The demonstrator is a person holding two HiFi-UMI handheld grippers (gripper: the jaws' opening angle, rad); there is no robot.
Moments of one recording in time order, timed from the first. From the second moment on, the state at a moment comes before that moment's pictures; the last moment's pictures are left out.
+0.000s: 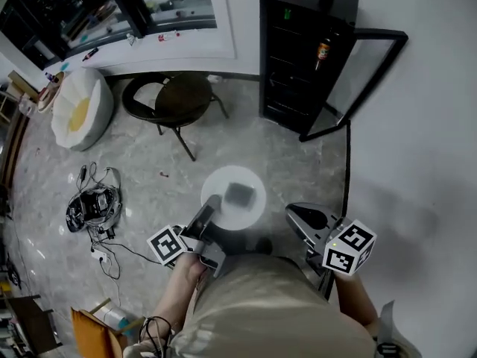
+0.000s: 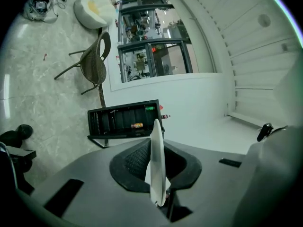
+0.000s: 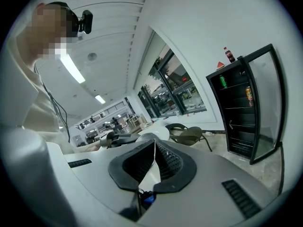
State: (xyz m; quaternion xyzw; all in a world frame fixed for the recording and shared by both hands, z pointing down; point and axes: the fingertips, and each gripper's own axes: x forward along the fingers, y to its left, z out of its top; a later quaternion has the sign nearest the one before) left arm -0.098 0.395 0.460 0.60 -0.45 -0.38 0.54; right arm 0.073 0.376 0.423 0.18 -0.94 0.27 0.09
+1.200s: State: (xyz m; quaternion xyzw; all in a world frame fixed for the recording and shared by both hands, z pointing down) left arm -0.177 0.308 0.458 0.62 -0.36 -0.41 0.56; right arm -0.022 0.302 0.428 0.26 -0.91 0.32 0.09
